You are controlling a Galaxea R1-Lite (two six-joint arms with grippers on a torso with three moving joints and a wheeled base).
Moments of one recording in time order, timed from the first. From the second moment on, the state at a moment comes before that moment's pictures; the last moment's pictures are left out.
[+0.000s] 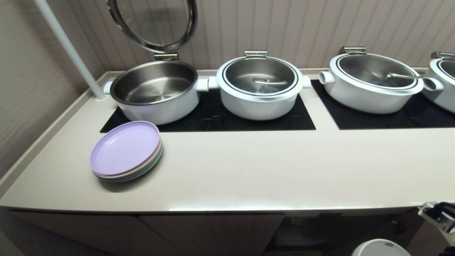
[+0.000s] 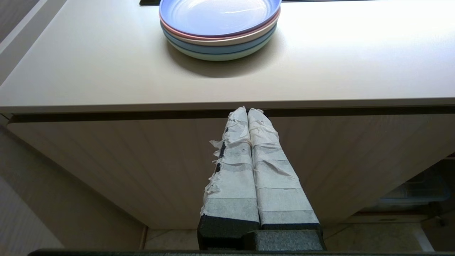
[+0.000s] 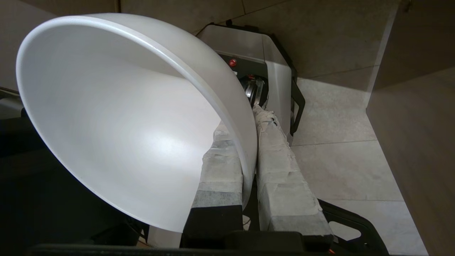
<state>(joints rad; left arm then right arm) 0.00 0.00 0.00 0.00 -0.01 0.00 0.19 1.10 -0.45 0.31 0.28 0.12</state>
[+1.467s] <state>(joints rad) 0.00 0.00 0.00 0.00 -0.01 0.00 0.18 1.42 -0.90 0.51 0.24 0.18</state>
